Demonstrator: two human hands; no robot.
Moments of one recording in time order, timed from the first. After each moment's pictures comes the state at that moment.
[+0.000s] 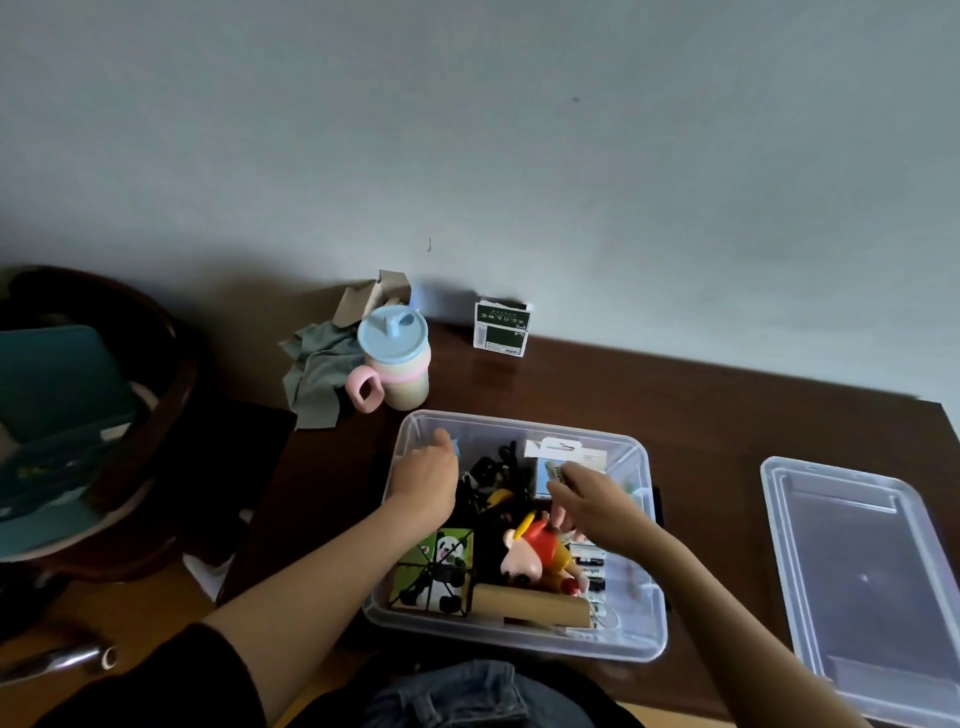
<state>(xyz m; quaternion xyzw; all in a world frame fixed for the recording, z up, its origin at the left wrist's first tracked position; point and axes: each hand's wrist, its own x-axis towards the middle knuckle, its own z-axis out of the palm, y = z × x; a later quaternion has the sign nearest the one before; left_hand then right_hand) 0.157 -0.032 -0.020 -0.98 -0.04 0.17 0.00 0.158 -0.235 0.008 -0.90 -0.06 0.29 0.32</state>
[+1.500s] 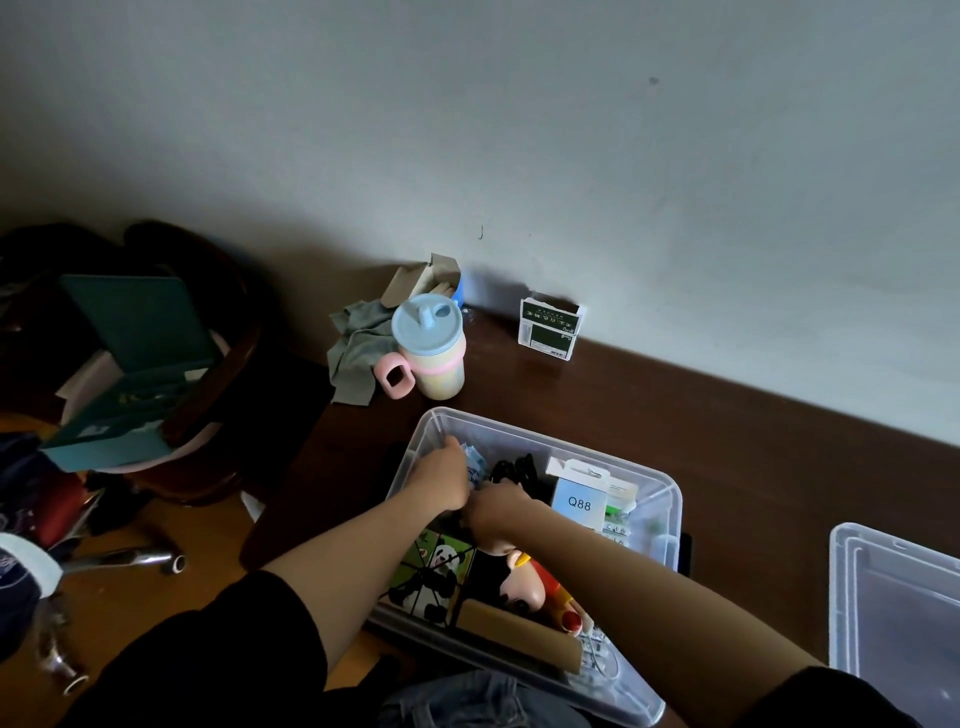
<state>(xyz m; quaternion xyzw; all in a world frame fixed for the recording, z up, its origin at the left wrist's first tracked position) 0.180 -0.033 -0.057 -0.93 -0.18 0.30 -0.12 0.189 -0.134 -0.046 -0.79 -0.48 0.34 -0.14</state>
